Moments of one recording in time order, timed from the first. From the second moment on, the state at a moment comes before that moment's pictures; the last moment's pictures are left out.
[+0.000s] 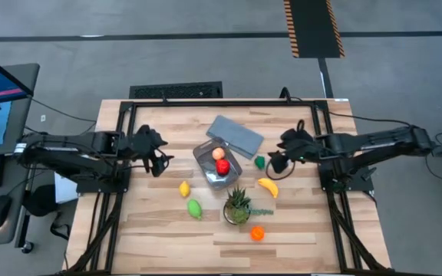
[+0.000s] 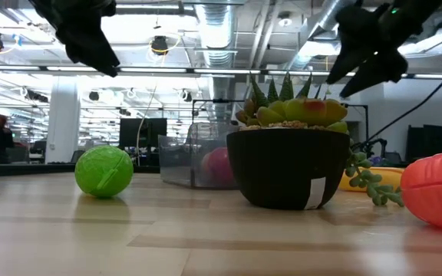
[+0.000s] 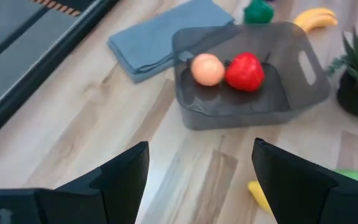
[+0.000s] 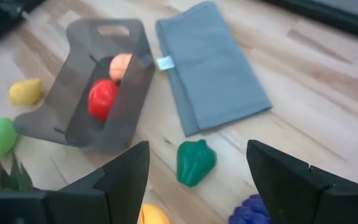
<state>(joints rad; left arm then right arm) -0.01 0.83 0.78 -0.71 -0.32 -0.33 0.08 0.97 0.76 -0.67 0.43 0.75</state>
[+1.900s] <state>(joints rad) -0.29 0.82 0.52 -0.44 -0.55 -0.55 -0.07 0.85 0.53 -0.81 0.20 1.02</state>
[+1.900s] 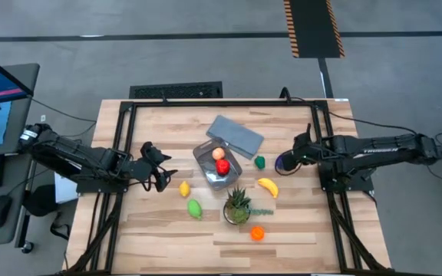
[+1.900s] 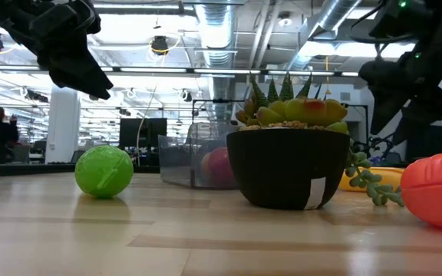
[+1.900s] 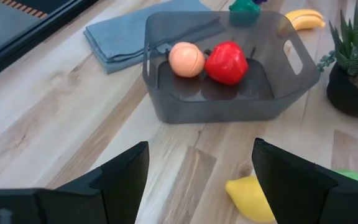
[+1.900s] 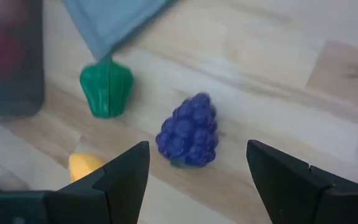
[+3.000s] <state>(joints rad) -0.29 0.82 0.52 -0.46 -0.56 -0.55 -0.11 1.17 0.53 -0.61 0.10 0.92</state>
